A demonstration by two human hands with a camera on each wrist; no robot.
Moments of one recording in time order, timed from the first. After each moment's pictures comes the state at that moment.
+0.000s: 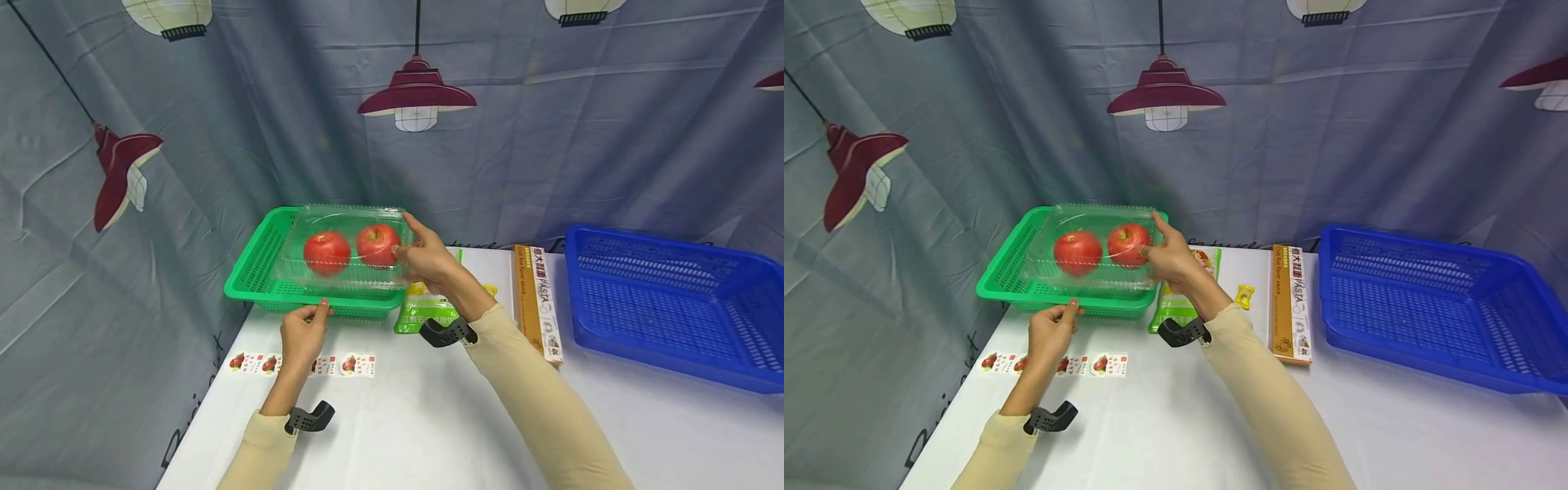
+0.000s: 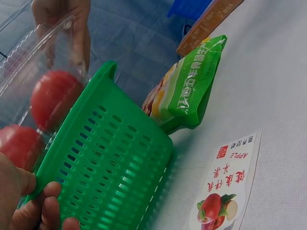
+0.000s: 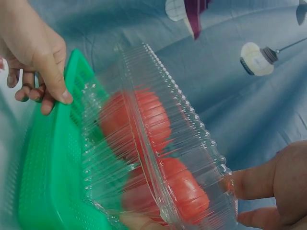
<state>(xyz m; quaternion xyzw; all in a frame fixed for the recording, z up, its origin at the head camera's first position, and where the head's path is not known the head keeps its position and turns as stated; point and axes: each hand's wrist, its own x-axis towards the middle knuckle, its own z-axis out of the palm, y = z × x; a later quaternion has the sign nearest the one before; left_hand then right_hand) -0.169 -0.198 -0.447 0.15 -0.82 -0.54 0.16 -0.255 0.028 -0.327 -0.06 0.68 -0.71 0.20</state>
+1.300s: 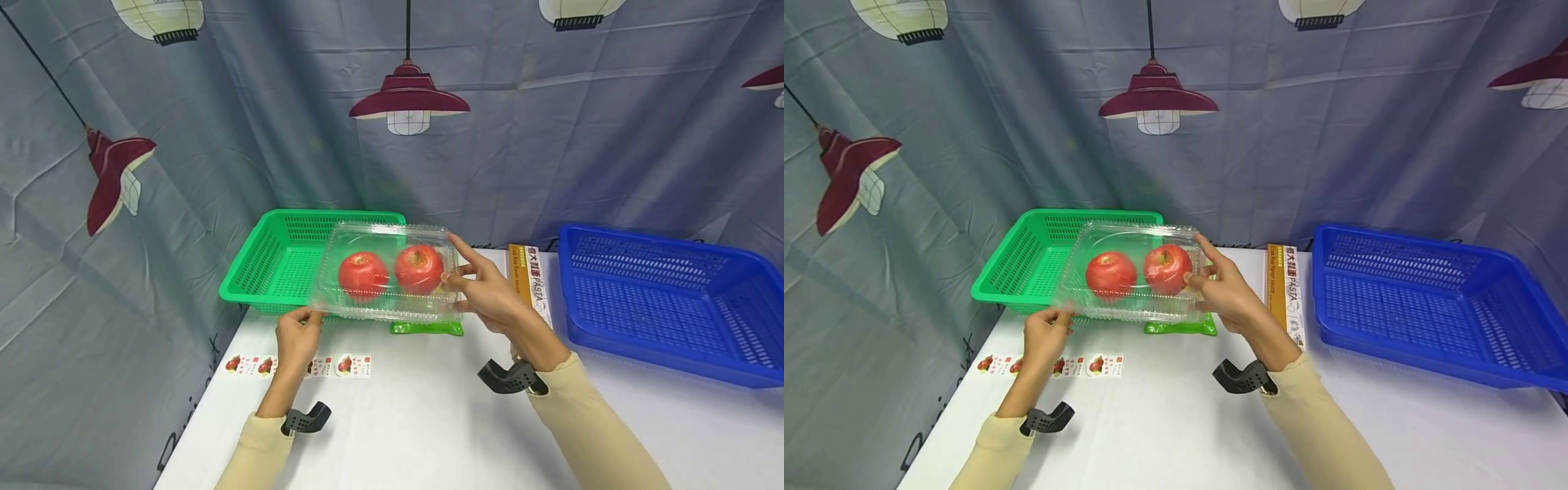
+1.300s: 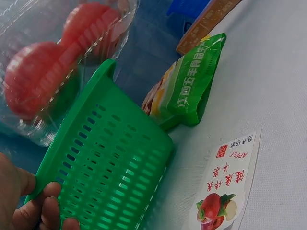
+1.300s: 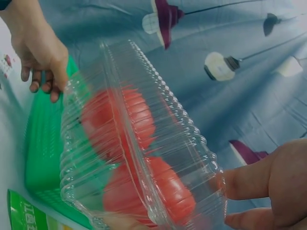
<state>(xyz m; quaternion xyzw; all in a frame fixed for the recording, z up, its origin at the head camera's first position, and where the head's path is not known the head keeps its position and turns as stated) -0.167 -0.199 -0.447 0.15 -0.82 -0.53 0.16 -0.203 0.112 -0.336 -0.09 0.69 -0.70 0.16</state>
